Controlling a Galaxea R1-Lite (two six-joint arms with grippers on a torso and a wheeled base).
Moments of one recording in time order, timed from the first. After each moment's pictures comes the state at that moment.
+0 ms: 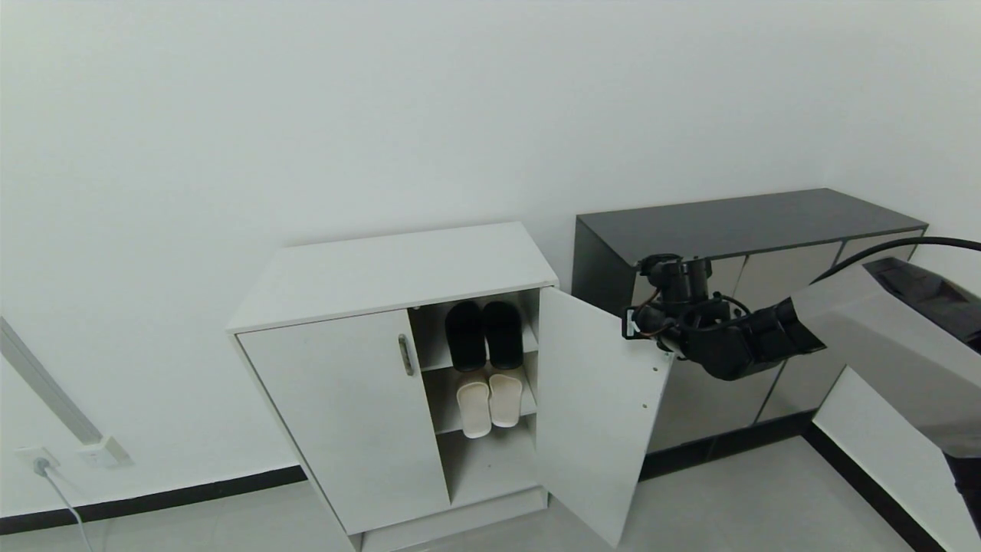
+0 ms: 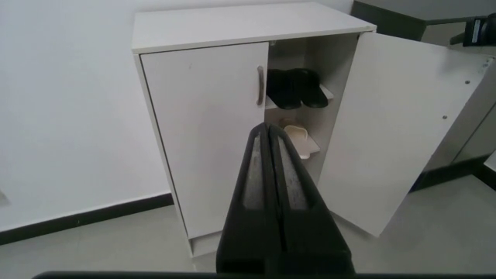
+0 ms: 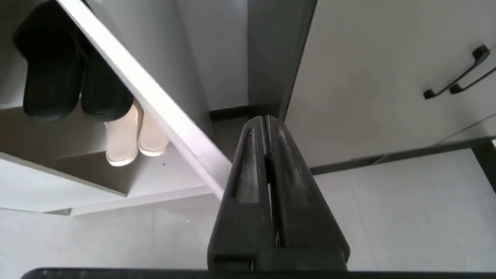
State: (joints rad) left arm 0.00 0.00 0.00 0.00 -0.01 0.00; right arm 0.38 2.34 -1.50 -0.46 -0.26 0.14
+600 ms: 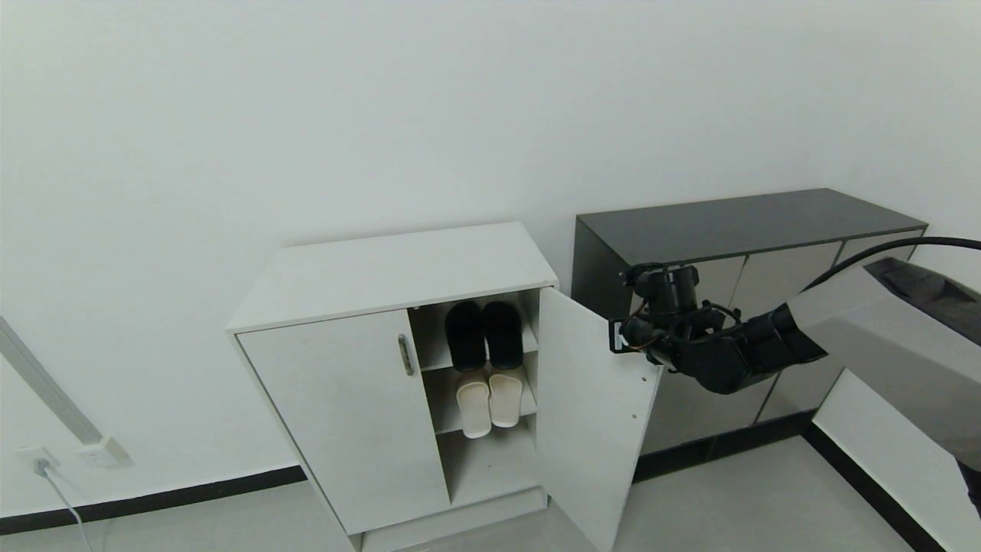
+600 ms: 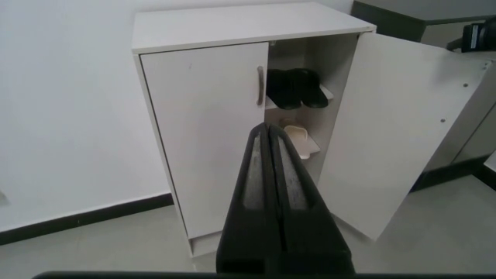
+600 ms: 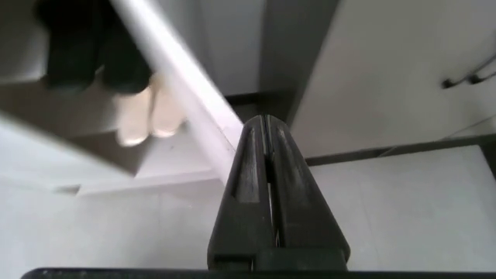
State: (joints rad) left arm 0.00 0.00 0.00 0.00 -0.01 0.00; right arm 0.45 2.29 -1.42 -0.46 -0.26 0.14
